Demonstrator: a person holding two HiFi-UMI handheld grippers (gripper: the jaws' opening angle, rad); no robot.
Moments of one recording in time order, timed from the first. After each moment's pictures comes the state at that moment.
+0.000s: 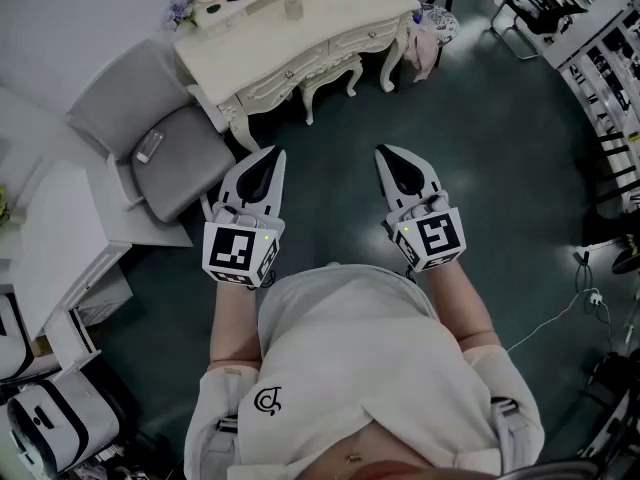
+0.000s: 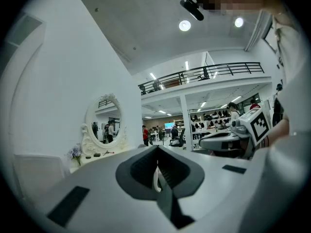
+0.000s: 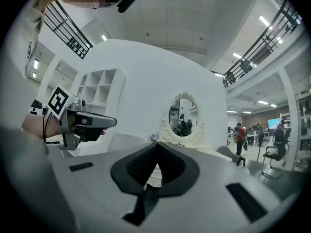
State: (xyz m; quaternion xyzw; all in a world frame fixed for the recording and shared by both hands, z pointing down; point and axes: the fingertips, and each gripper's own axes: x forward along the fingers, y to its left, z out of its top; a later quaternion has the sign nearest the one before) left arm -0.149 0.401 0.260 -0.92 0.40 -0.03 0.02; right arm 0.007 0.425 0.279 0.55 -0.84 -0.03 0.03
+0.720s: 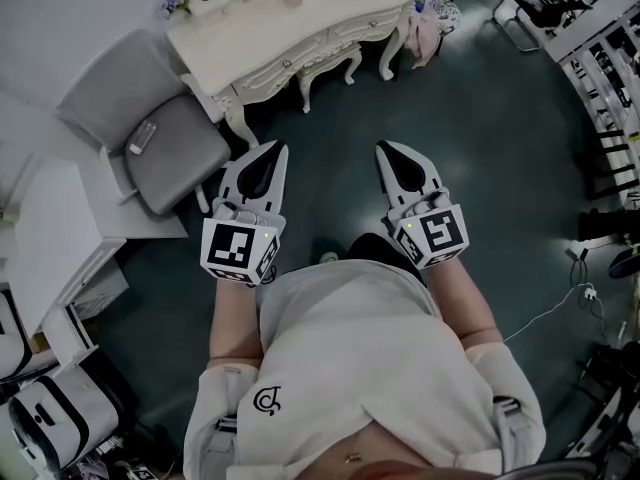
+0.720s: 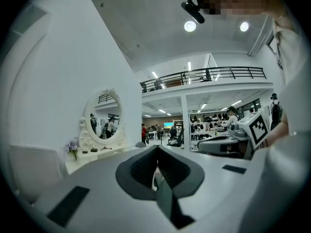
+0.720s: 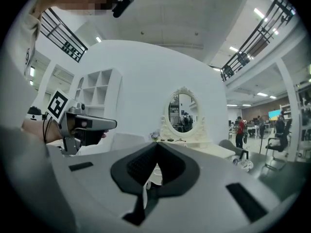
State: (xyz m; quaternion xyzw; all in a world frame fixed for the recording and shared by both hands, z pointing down) left arm -0.144 0.383 0.270 -0.92 0.39 -0.02 -0.01; right arm 0.007 0.407 0.287 0.54 -0.84 0.00 0.02
